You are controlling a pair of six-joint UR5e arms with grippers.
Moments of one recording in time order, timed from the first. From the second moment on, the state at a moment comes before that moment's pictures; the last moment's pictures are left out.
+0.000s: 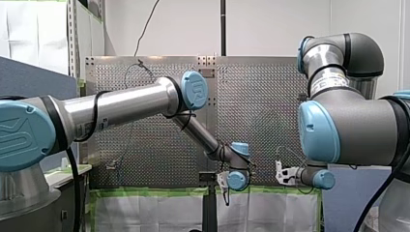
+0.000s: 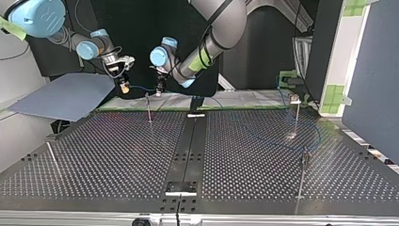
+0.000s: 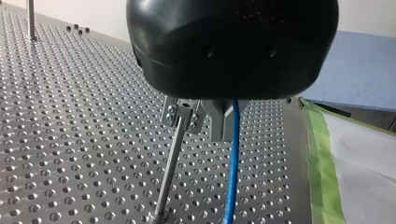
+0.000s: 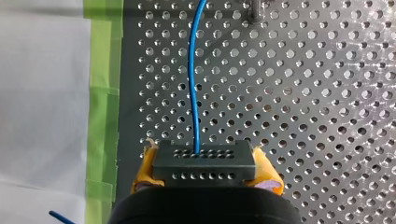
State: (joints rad) left arm -0.81 -2.88 -0.94 -2.60 -2.02 -1.92; right arm 1.57 -0.58 1.77 -0.98 0.92 1.45
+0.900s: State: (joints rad) left arm -0.77 -2.89 -0.89 -2.64 -1.98 -1.92; right arm 1.58 -0.58 1.69 -0.90 0.92 1.43
